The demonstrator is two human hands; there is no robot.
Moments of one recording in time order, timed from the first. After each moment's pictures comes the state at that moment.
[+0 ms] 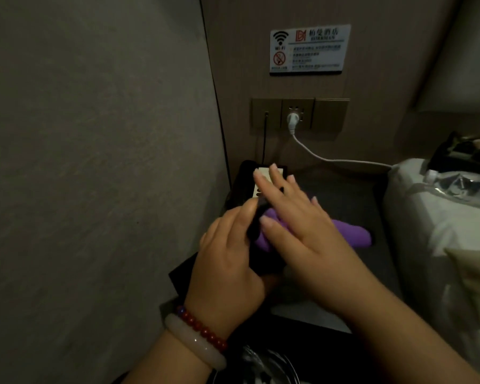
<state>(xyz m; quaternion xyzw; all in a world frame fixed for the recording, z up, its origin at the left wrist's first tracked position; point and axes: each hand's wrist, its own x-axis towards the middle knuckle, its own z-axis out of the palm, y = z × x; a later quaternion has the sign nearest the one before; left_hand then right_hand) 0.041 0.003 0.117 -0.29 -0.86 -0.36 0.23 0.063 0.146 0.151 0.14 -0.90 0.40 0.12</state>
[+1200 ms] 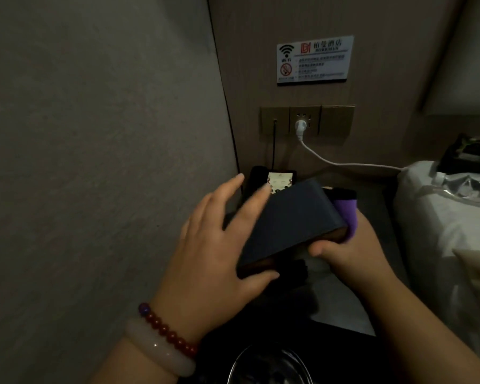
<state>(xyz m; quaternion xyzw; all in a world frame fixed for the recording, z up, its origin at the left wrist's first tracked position) 0.062 -0.034 0.174 -0.34 -0.90 -0.18 0.22 0.066 0.179 0.132 0.13 -0.72 0.65 0.21</state>
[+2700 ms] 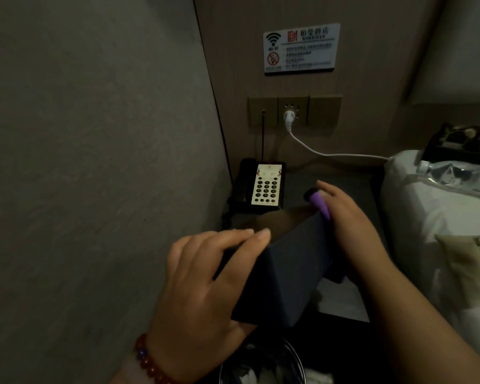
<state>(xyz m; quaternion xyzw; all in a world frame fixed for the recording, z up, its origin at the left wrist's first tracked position) 0.093 -0.032 0.151 -0.41 -0.83 -0.21 0.30 0.056 0.197 0.125 -0.15 -0.76 0.62 0.12</state>
